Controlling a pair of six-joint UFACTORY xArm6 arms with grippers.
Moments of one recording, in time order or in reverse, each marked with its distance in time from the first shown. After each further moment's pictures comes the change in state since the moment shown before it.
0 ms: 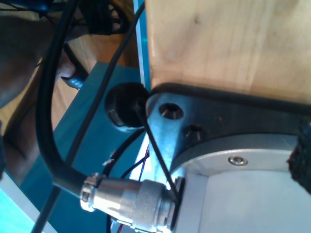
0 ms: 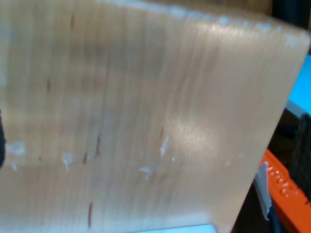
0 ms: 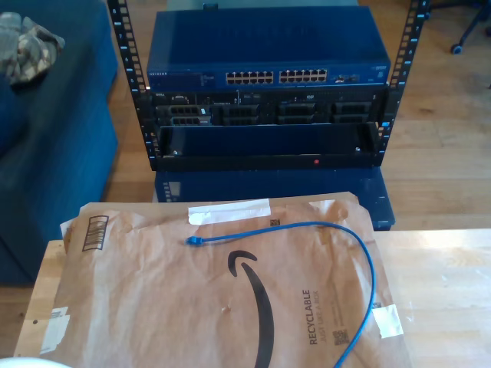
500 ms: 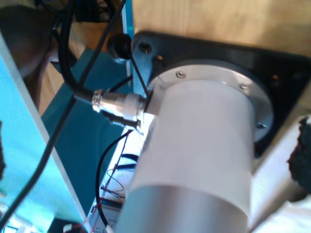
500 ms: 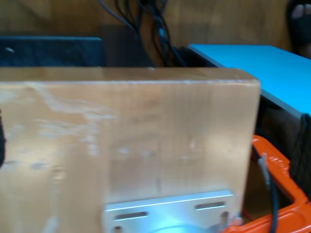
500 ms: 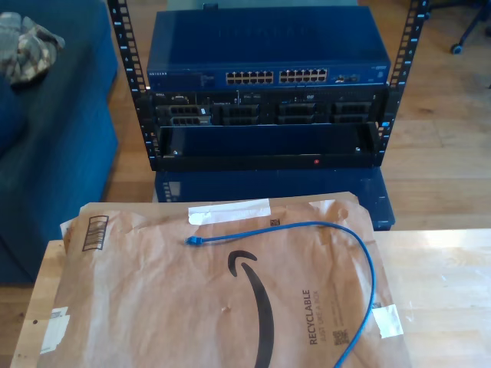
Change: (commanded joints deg) left arm -10.9 -1.8 -22.9 -8.5 25.6 -5.1; right arm 6.5 -1.3 -19.1 9.8 14.0 7.7
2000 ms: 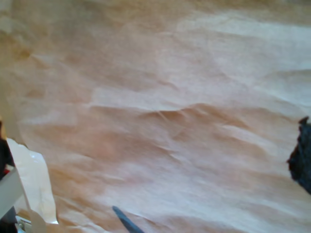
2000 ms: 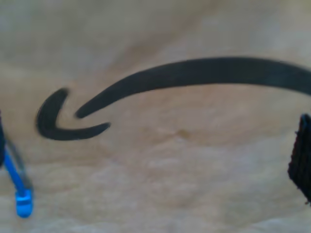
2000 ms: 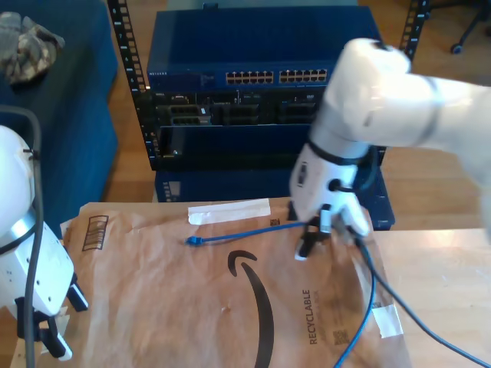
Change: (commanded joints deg) left arm -62.0 10.6 -10.9 -16.2 -8.6 -60.3; right arm 88.8 44.8 -40.9 30.1 -8.6 67.9
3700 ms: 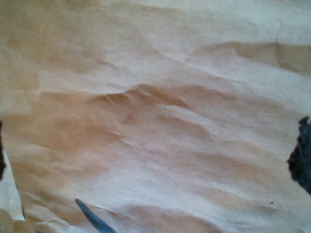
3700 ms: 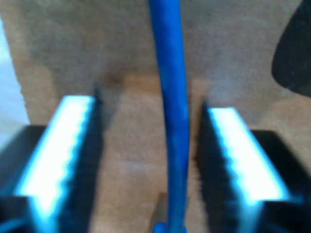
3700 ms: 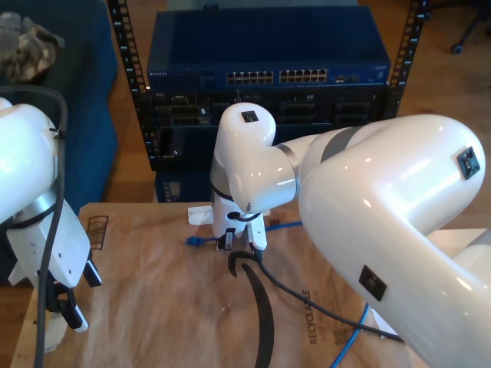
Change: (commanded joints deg) left arm -4.5 4.5 -3.9 0.0 -3.0 -3.6; right arm 10.9 19.4 -8.7 -11.2 -21.2 16.2
